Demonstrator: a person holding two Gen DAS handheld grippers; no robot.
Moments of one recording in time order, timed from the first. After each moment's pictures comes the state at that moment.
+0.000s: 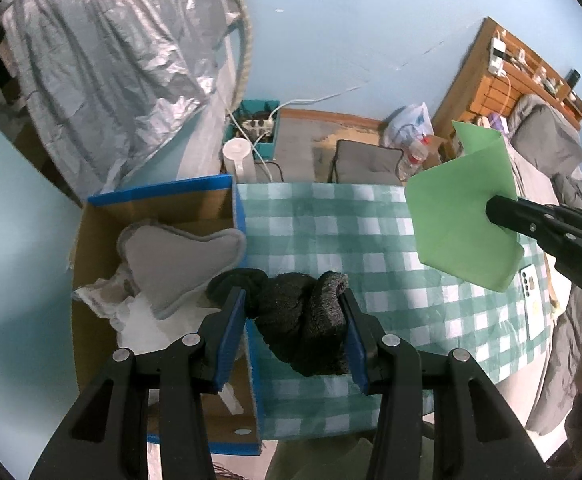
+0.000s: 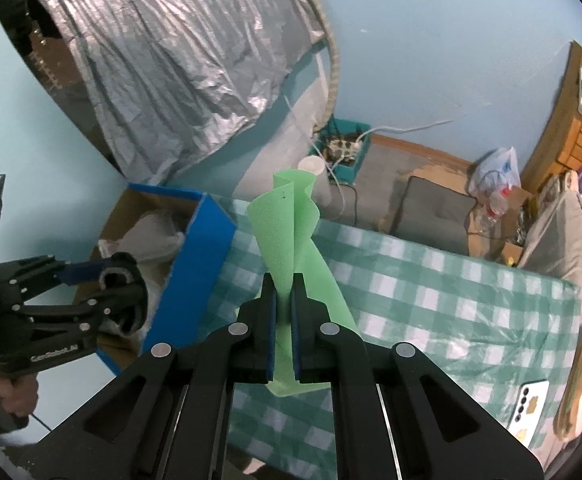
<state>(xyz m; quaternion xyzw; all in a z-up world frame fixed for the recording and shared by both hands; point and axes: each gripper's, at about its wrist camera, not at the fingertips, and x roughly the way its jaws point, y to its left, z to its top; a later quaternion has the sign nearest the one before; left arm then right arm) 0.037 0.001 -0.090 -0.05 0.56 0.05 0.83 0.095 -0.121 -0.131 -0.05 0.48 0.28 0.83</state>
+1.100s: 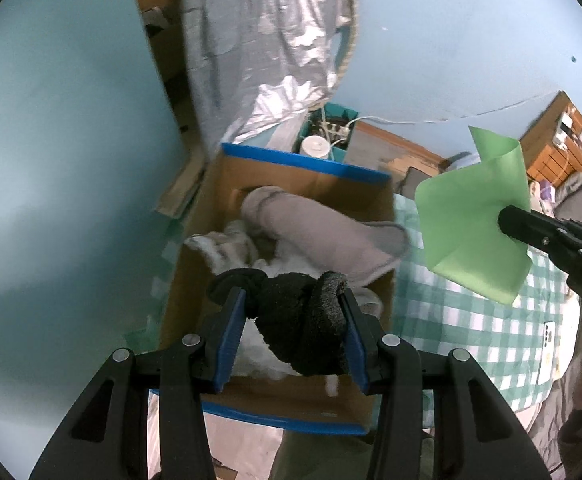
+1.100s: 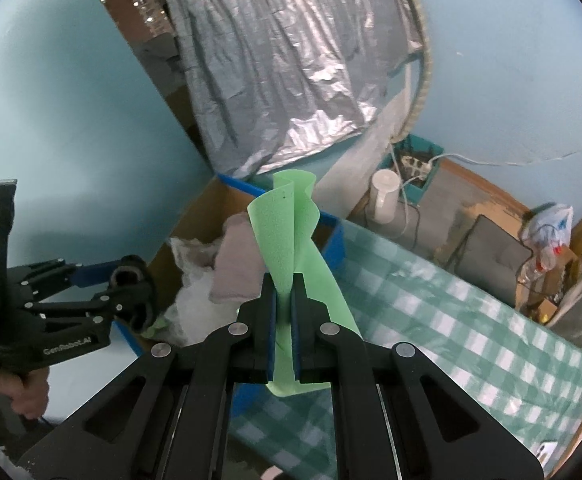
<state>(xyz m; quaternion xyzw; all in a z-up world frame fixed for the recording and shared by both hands) -0.025 0.135 -0.087 -0.14 0.54 0.16 0.81 0.076 0.027 -0.126 -0.10 0.48 0.39 0.78</state>
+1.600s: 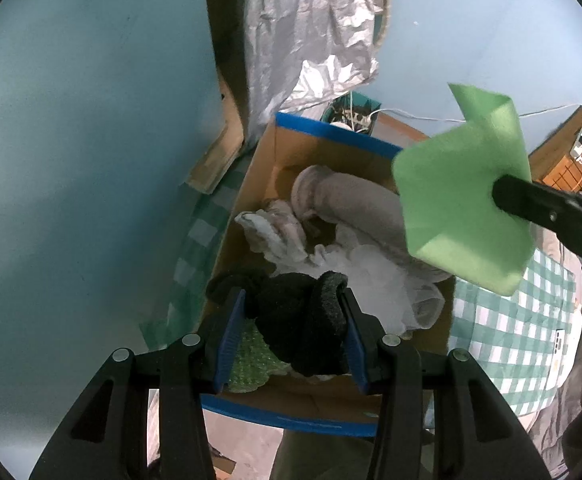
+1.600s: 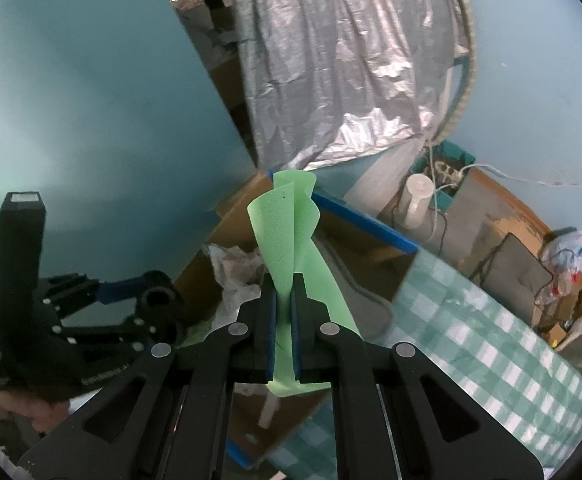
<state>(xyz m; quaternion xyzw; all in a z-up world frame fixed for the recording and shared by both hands) -0.043 0.185 -0.124 -0.17 0.56 0.18 0.79 0.064 0.115 -0.145 -0.14 0.48 0.42 0.76</state>
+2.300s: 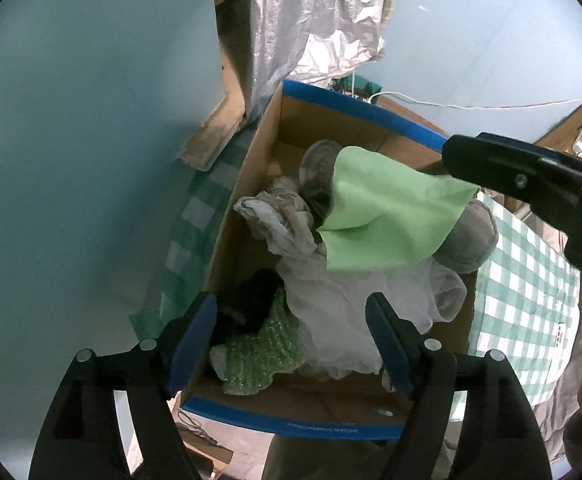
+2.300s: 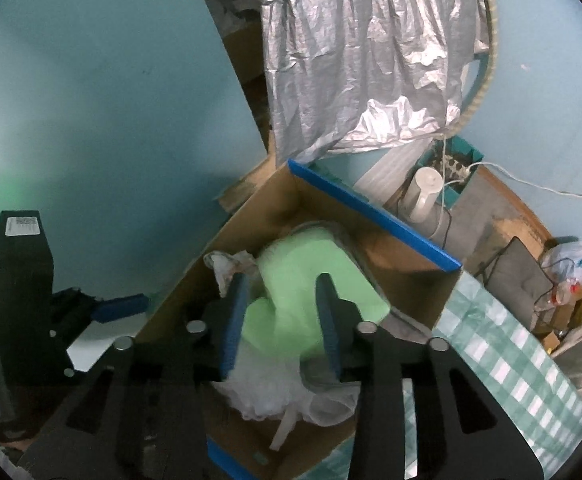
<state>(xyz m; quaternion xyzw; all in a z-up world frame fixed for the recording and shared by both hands) -0.042 0.200 -0.151 -0.18 0.58 0.16 0.78 0.063 0.156 -0.168 -0.17 0.49 0.41 0.75</state>
